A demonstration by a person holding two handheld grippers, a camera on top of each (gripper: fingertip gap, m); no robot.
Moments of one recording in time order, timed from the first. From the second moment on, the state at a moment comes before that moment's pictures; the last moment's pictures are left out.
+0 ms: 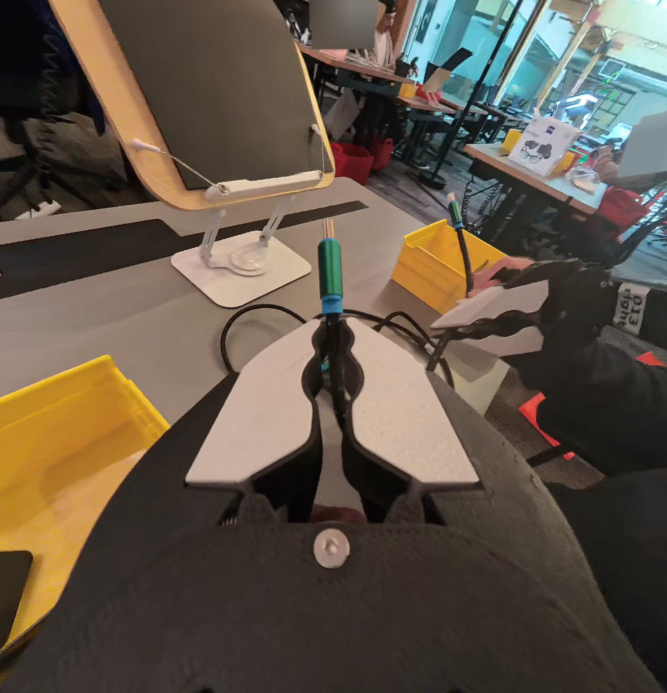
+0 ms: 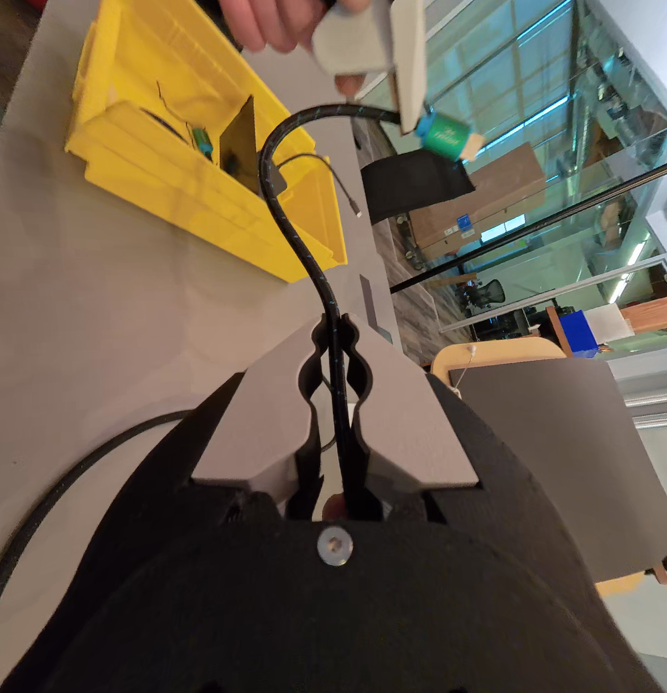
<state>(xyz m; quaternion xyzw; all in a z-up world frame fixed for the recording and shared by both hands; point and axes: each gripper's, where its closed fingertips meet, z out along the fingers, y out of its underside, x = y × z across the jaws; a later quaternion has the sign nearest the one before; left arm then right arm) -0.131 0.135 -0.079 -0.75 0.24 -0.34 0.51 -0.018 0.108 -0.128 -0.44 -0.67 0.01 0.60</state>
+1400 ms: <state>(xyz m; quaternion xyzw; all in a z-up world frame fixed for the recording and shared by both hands) -0.104 0.153 -0.149 -0.65 0.51 0.09 0.56 0.013 0.097 -0.123 -0.51 -0.65 0.23 0.51</state>
